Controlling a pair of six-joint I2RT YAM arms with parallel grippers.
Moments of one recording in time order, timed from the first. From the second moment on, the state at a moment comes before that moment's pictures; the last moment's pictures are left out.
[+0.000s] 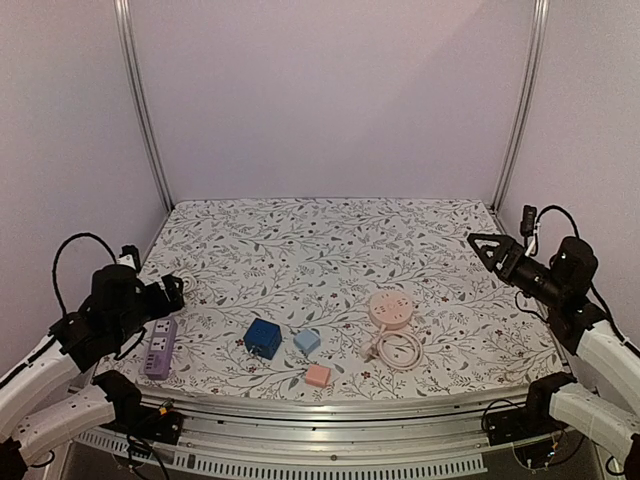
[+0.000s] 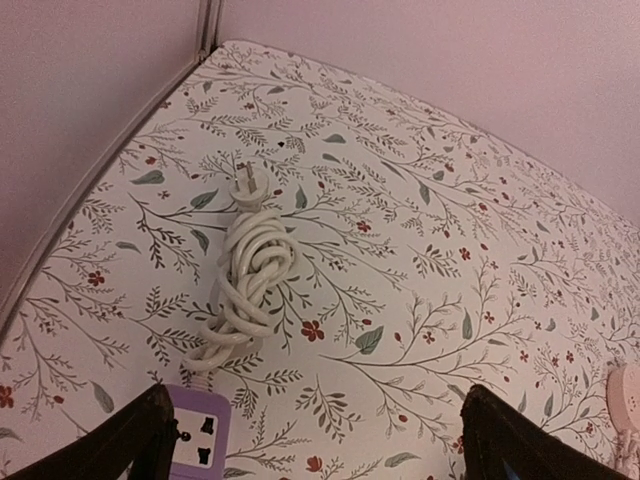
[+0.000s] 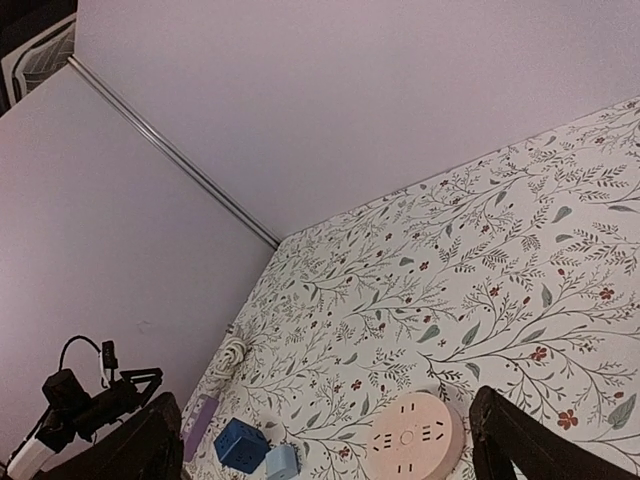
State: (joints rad) left arm -0.48 0.53 0.38 -0.39 -0.44 -0.58; right arm 0.15 0.71 0.39 0.27 -0.52 0.75
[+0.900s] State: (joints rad) left arm -0.67 0.64 0.38 -0.41 -0.59 -0.61; right arm 0.90 1.23 0.80 -0.32 0.18 0.79
